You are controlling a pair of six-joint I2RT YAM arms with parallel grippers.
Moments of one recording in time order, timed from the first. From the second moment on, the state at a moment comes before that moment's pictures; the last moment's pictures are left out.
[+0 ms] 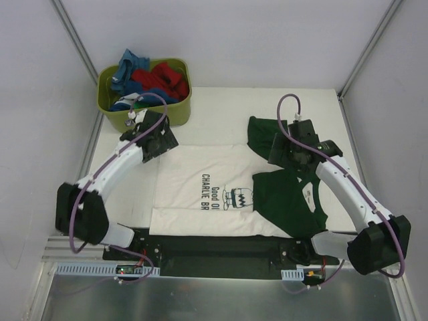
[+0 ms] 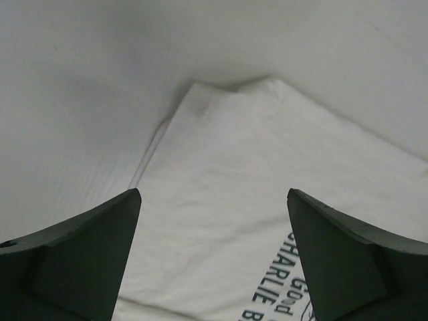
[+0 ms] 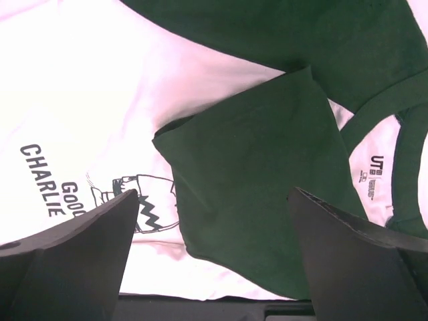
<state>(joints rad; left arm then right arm) -0.34 1.37 1.07 -0.67 -0.29 -0.76 0.36 1.22 1.08 -0.85 0.12 0.53</state>
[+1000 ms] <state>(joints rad) -0.29 1.92 1.37 -0.55 -0.40 -0.72 0.35 1.26 1.03 -0.83 0.14 0.44</state>
